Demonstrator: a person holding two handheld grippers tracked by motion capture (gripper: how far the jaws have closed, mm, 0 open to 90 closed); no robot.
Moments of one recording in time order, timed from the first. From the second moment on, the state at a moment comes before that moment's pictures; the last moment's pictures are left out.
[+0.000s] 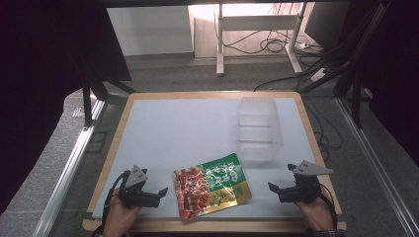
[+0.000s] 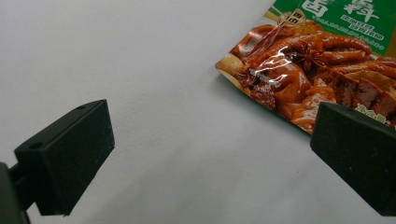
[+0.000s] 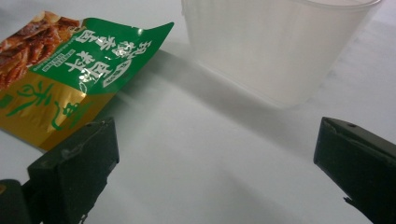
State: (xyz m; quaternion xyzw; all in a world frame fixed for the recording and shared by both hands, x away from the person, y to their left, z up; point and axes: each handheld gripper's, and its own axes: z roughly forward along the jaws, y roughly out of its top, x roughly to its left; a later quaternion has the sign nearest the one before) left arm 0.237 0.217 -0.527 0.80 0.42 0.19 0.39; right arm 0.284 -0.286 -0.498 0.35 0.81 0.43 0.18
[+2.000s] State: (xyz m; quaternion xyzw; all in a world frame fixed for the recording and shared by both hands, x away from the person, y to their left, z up) left arm 0.241 0.215 -0.532 0.80 0.42 0.19 0.39; right arm 0.287 -0.252 -0.505 0.33 0.84 0.42 0.13
